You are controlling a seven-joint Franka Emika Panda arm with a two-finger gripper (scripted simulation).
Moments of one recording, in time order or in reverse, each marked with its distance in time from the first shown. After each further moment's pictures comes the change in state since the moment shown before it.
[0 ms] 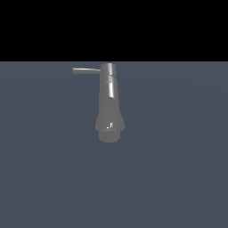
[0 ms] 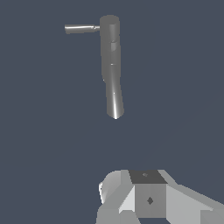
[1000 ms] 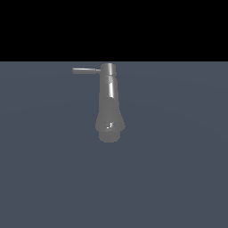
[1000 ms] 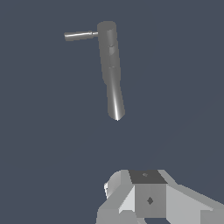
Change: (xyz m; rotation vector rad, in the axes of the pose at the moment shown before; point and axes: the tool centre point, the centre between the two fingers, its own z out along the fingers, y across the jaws) arm 0.004 0.005 -0.011 0.036 0.002 0.043
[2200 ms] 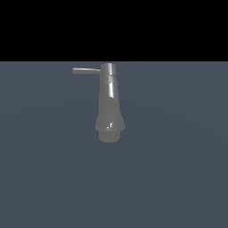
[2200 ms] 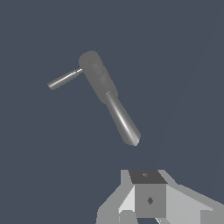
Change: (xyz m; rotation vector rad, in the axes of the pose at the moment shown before) arm 0.103 -0.027 0.031 0.010 -0.035 0.387
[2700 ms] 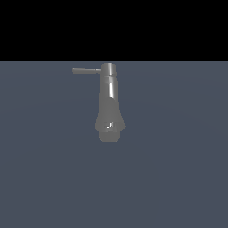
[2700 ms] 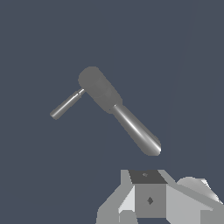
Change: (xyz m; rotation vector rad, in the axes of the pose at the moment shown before) arm 0.046 -0.040 0.033 -0.009 -0.015 0.226
